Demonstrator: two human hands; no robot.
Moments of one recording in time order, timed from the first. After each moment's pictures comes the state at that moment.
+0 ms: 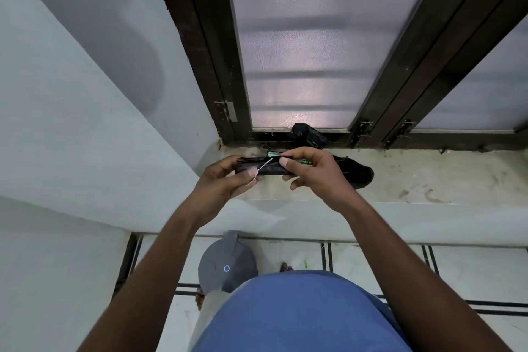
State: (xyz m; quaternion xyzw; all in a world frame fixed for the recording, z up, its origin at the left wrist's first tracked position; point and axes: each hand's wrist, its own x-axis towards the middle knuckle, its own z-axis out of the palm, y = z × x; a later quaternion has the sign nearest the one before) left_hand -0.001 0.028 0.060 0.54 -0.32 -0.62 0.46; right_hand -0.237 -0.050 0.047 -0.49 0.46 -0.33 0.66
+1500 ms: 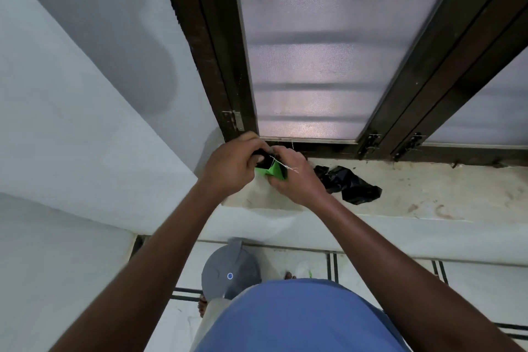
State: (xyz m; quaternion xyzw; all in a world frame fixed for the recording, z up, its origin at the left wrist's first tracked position) left_hand -0.001 -0.034 0.085 0.64 -0.73 -0.15 0.20; right_hand -0.187 -0.090 -0.016 -0.80 0.46 -0.21 0.34
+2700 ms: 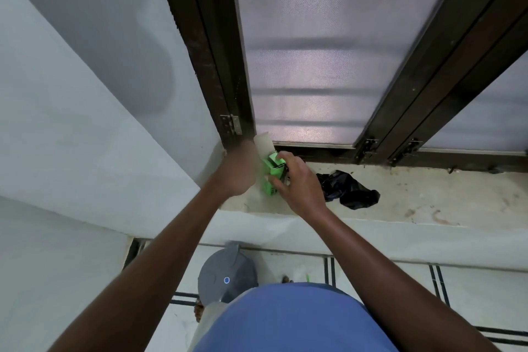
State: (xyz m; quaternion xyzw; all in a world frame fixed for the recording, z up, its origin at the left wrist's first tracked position) left_hand 0.002 -0.061 0.022 0.71 -0.60 -0.29 0.22; right_hand -0.196 -0.076 -0.028 -0.78 0.51 -0.27 0.26
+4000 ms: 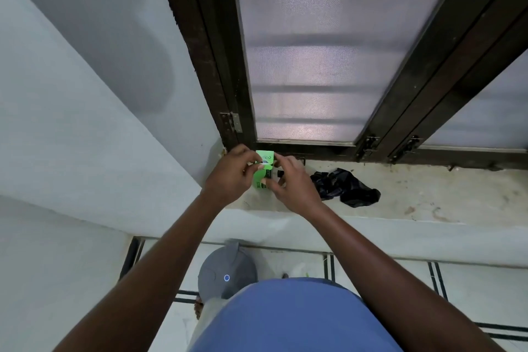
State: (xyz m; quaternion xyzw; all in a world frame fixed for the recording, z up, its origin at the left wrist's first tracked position) left_hand 0.010 -0.040 0.021 0.65 -0.70 -0.15 0.26; right_hand -0.189 -0.078 -0.035 -0.77 0.50 -0.21 0.33
